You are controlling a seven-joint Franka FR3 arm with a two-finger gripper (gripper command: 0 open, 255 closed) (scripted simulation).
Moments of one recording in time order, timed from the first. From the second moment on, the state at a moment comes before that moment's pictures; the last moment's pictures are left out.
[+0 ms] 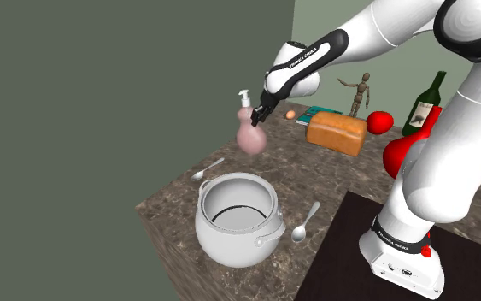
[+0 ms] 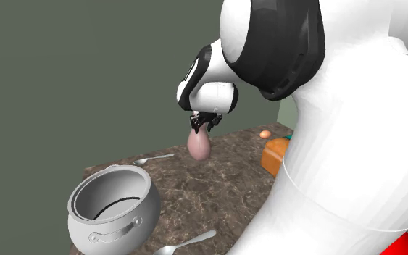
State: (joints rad) arm 0.11 -0.09 -0.29 -2.36 0.19 2.68 -0.31
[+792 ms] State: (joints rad) arm 0.09 -0.17 -0.28 -2.27 0.11 2.52 -0.24
